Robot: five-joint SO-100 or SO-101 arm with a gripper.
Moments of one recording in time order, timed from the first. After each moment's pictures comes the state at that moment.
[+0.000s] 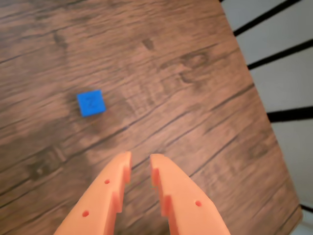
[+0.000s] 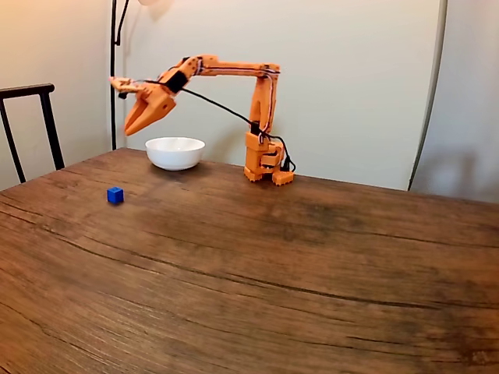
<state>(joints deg) 52.4 94.6 96.3 41.4 122.2</state>
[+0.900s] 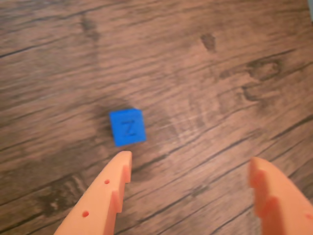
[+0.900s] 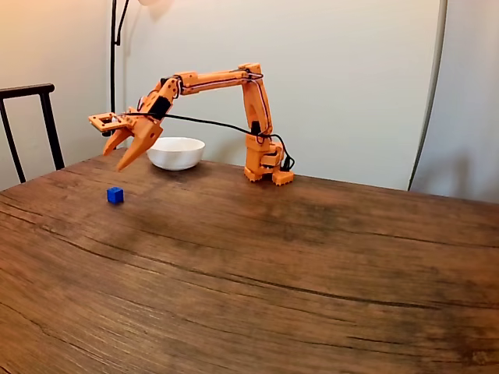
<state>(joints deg) 46.8 75.1 85.0 41.5 121.1</state>
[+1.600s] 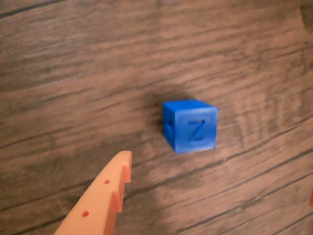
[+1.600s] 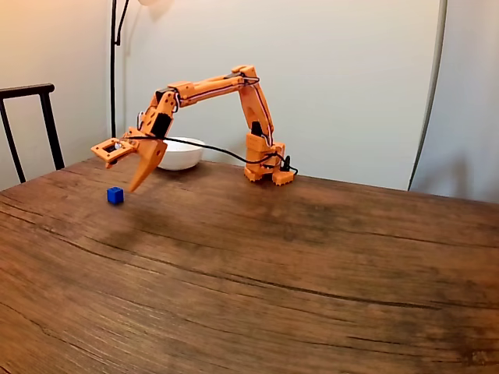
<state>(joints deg) 43.3 66.1 79.9 47.3 120.8</state>
